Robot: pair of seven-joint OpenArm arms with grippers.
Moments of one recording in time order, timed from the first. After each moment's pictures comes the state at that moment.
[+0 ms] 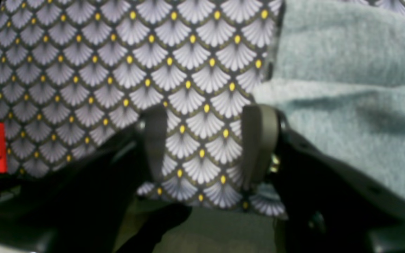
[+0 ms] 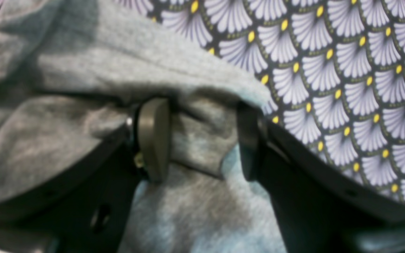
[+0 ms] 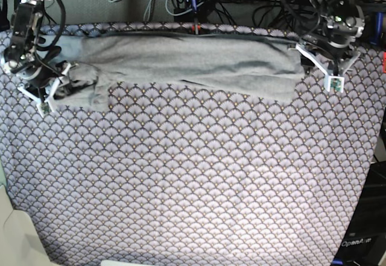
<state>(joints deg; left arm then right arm) 15.8 8.7 -40.0 110.3 7.1 -39.9 44.1 -9.8 17.4 22.9 83.8 1.1 39.9 -36.3</state>
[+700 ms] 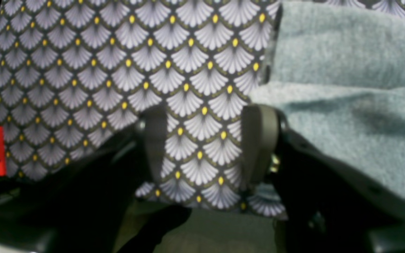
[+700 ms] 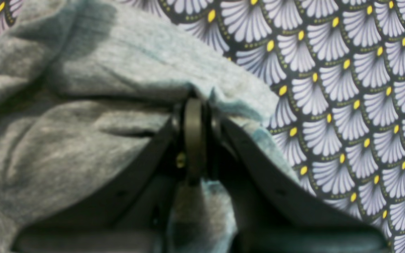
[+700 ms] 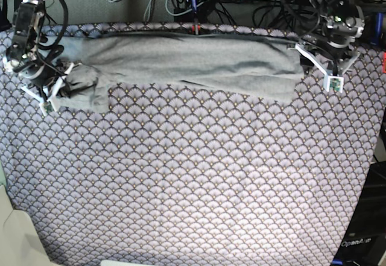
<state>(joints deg) 15.8 8.7 -40.0 110.2 7.1 -39.9 44.1 -10.3 16.9 22.9 83.6 1.9 40.1 -35.4</state>
